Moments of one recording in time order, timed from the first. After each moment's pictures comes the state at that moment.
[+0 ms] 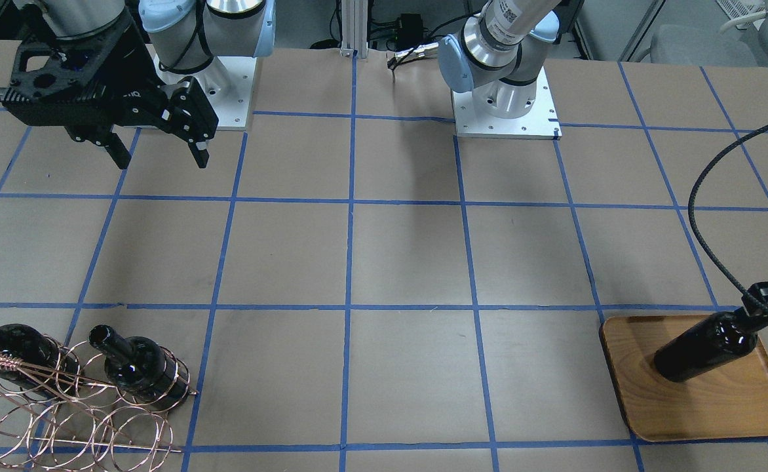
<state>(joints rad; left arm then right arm) -1.06 -1.99 -1.31 -1.39 1.55 0.43 1.60 -1.56 1.46 -1.59 -1.49 0.05</state>
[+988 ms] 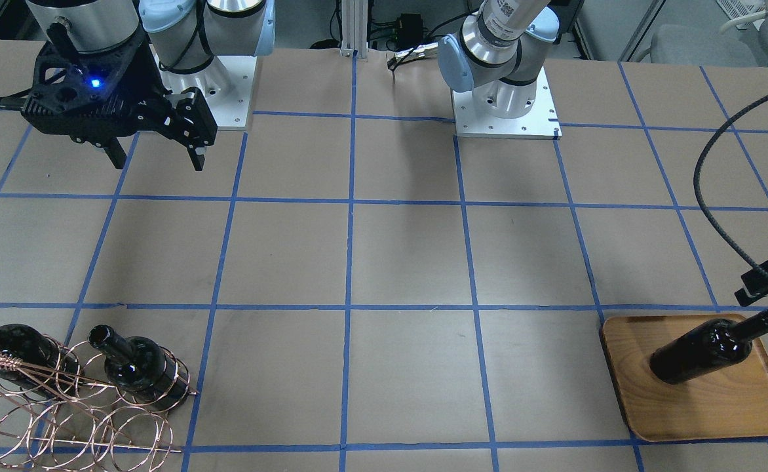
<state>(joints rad) -1.08 -1.91 -1.30 -1.44 1.56 0.43 1.61 -1.56 1.50 -1.59 -1.58 0.04</state>
